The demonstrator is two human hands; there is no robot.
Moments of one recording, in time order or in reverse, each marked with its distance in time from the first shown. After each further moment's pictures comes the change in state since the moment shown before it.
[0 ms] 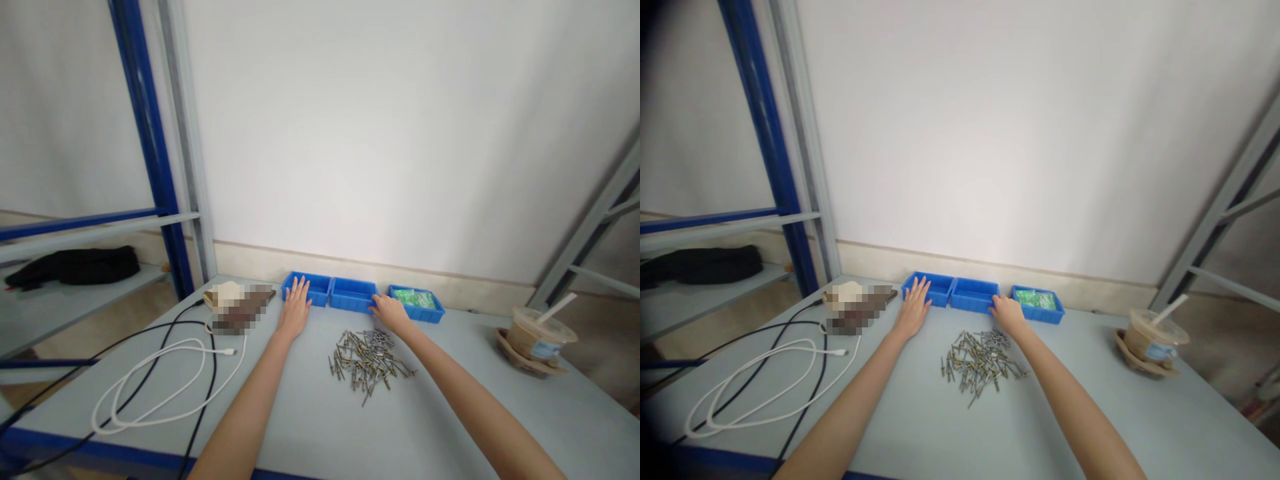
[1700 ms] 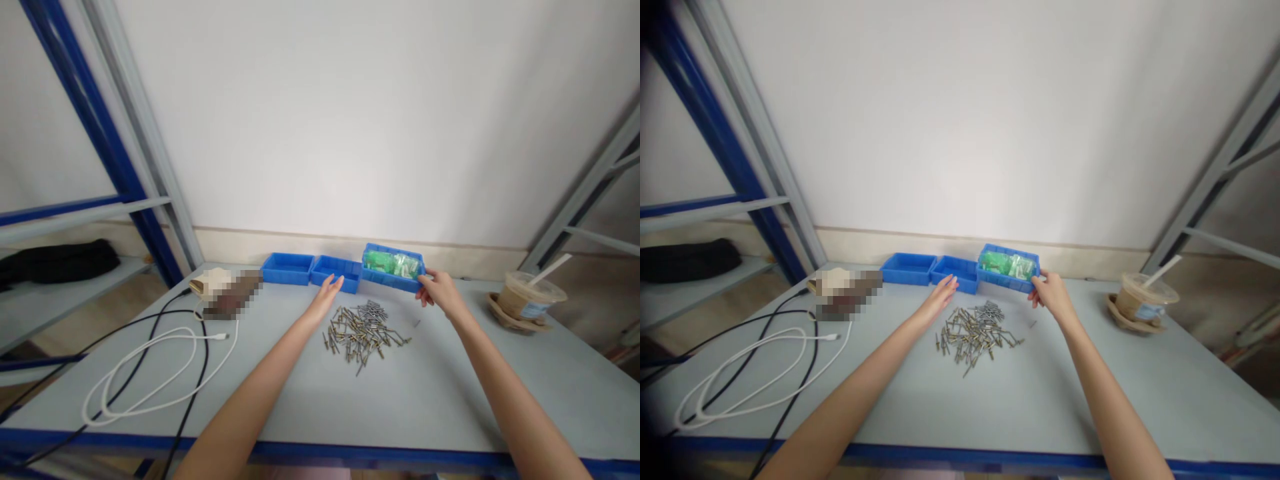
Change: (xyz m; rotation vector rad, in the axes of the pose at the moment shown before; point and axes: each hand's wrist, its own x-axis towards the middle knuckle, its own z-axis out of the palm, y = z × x) left_hand 0.000 0.107 -0.019 -1.225 -0.441 -0.555; right_hand -0.077 0.066 -0.051 1.166 0.192 0.455
